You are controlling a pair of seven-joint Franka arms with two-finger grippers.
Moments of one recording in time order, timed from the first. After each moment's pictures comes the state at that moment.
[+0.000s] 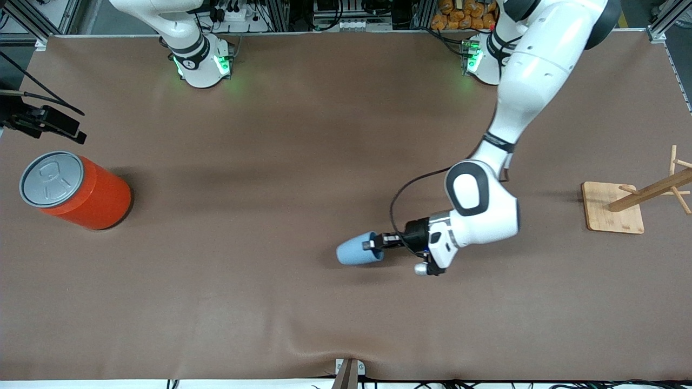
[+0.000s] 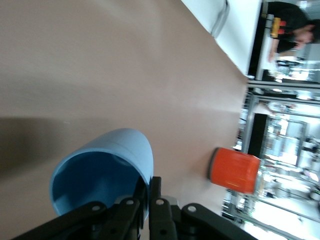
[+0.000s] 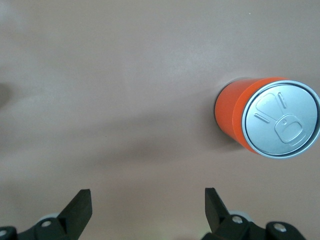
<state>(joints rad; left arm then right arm) -0.24 0.75 -0.23 -1.43 -1.07 2.34 0.15 0.06 -0.03 -0.11 -1.57 0.04 1.50 0.12</state>
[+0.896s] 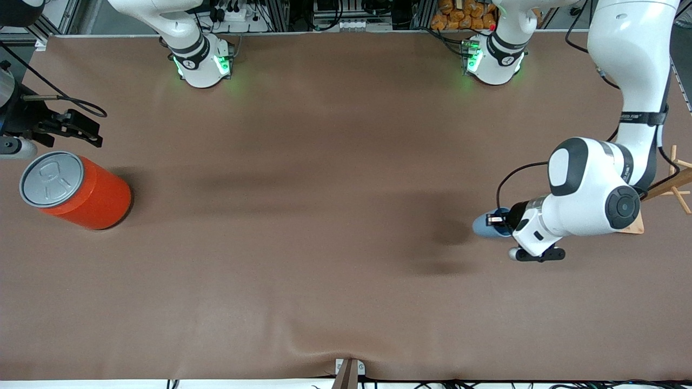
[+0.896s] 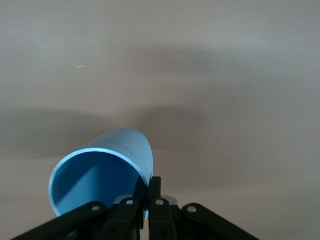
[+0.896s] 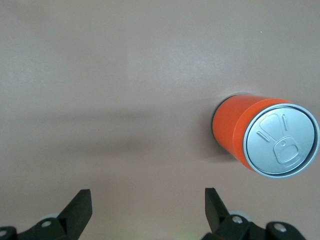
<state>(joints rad) 0.04 0.47 -0.22 -1.66 -0.09 1.96 -0.15 0.13 -0.01 -0.11 -1.57 -0.02 1.51 0.03</state>
